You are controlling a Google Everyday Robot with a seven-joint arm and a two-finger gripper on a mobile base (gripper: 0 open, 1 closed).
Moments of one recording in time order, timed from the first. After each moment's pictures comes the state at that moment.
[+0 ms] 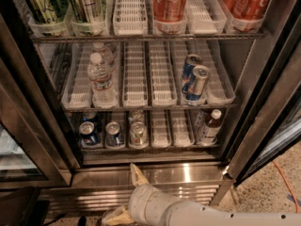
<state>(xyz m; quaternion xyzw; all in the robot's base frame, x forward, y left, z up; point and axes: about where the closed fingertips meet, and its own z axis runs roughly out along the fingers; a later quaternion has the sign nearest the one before) 0.412 0.087 0.604 -0.50 0.70 0.17 0.48</state>
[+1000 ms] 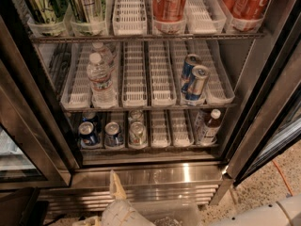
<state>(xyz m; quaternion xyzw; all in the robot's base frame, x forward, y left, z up) 0.397 0.162 0.598 -0.42 0.66 0.19 0.59</state>
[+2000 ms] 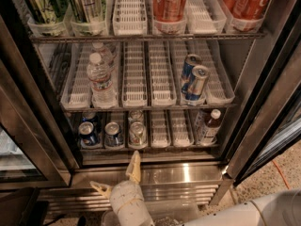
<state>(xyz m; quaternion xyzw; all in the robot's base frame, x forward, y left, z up) 0.486 0.106 0.616 -0.28 0.68 0.02 0.68</state>
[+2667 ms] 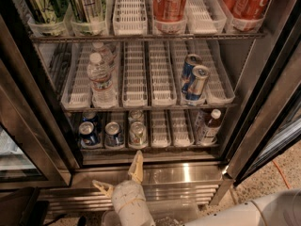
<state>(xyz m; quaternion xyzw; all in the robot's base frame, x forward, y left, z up) 0.489 0.095 0.617 -0.26 0.68 0.00 0.68</state>
